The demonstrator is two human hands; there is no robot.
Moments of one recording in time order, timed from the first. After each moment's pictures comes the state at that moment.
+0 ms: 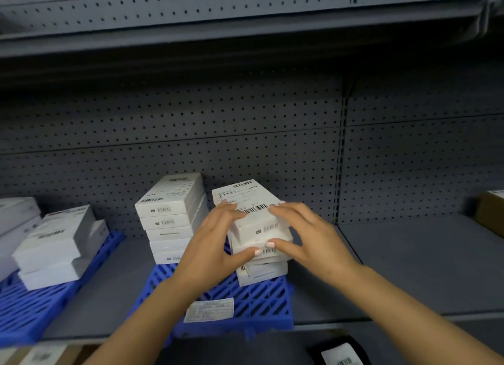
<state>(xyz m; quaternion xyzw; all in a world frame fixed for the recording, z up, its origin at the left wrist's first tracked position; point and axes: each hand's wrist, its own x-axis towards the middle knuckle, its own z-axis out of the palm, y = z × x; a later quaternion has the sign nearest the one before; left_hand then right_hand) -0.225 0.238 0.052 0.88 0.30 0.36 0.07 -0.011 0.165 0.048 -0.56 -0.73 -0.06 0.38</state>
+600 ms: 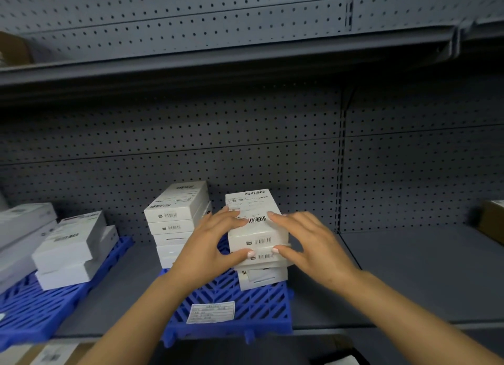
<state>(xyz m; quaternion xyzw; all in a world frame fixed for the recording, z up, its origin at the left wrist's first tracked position) -0.236 0.237 0.063 0.88 0.30 0.35 0.10 -0.008 0.156 0.053 -0.53 -0.76 -0.13 0.37</state>
